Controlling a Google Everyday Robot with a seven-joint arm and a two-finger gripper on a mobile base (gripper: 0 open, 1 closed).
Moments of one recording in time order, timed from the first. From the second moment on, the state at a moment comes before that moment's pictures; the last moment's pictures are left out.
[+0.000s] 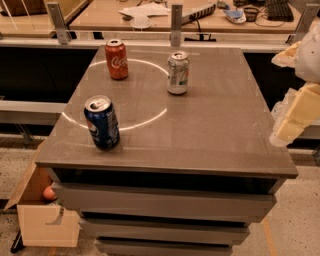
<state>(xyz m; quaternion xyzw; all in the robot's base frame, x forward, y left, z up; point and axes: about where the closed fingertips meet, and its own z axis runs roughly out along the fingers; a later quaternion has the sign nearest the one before) 0.451 -0.218 0.975 -0.59 0.78 -0.01 0.20</state>
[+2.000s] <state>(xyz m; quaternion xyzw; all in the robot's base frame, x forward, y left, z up) 0.618 -0.155 0.916 -0.46 0.71 0.20 0.49</state>
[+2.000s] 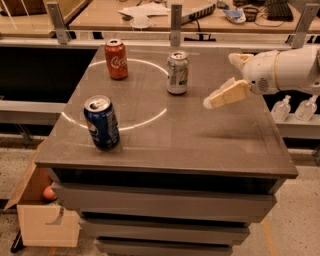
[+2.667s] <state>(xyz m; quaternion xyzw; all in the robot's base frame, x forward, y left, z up) 0.689 -0.085 0.888 -0.46 0.67 0.26 0.53</state>
